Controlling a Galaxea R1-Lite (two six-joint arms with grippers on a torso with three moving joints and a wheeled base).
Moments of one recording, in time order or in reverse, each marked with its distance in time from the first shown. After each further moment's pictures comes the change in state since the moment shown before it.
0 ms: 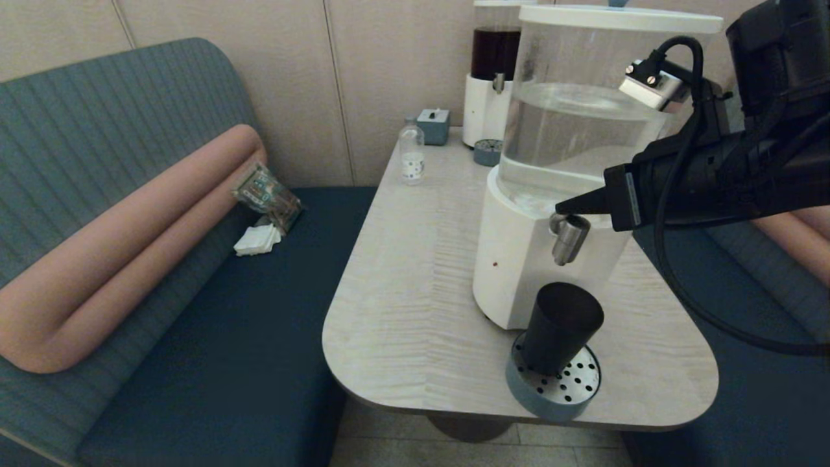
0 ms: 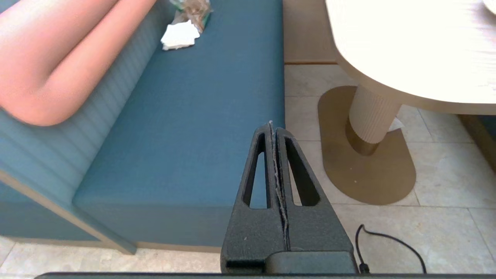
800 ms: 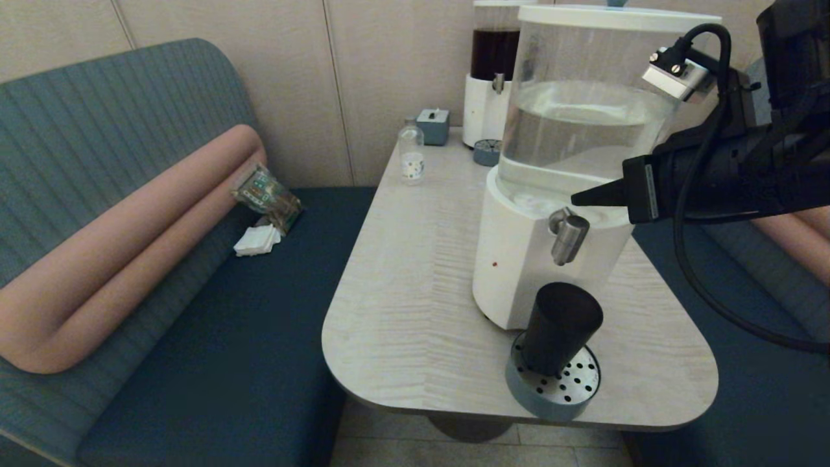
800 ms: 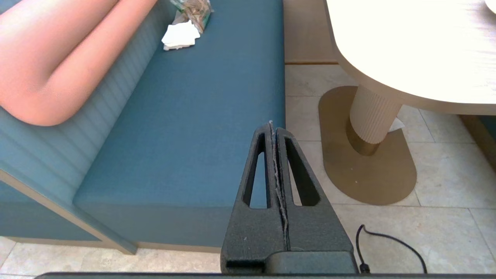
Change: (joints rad) left arm 0.000 0.000 0.000 0.000 0.000 0.000; right arm -0.013 -0.038 0.027 -0.026 -0.033 0.003
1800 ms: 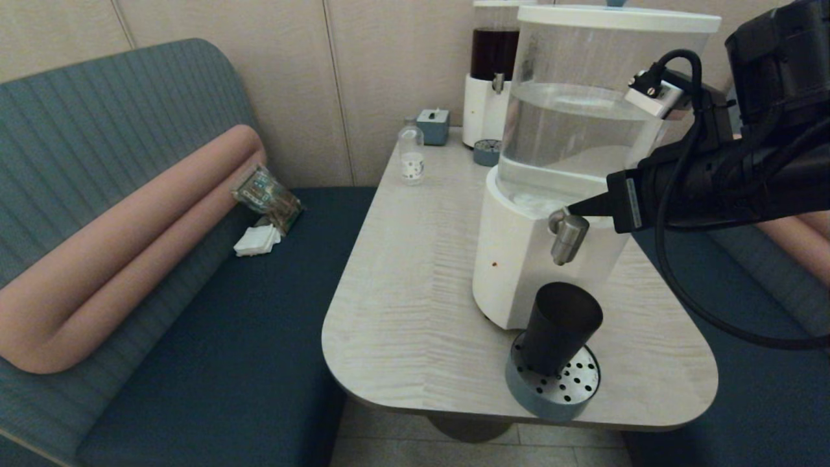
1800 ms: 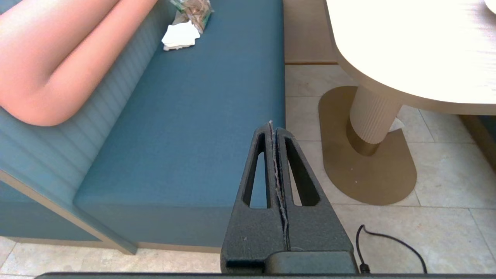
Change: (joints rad) left arm 0.000 0.000 0.000 0.000 0.000 0.000; right arm -0.003 0.040 -0.001 0.006 -0.039 0.001
